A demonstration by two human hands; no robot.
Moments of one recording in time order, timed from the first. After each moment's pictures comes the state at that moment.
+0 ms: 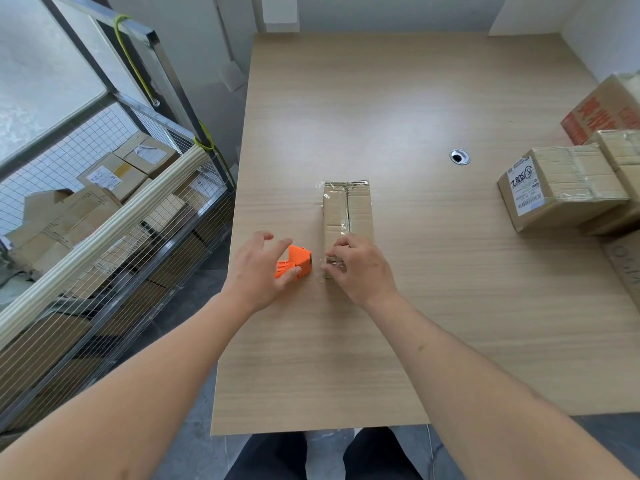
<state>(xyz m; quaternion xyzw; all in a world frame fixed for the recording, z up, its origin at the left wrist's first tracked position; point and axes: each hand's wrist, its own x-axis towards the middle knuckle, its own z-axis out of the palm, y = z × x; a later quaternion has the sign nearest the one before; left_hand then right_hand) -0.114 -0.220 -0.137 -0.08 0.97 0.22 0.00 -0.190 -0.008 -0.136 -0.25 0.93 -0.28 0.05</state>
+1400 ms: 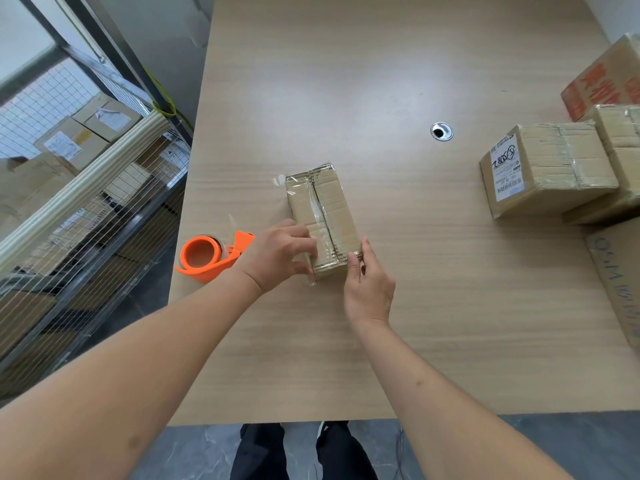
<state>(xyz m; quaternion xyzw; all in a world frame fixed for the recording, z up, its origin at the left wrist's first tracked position) -0.180 -0.121 -0.139 0.16 0.95 0.27 0.00 -0.181 0.073 -0.173 0.06 0.90 -0.43 0.05</state>
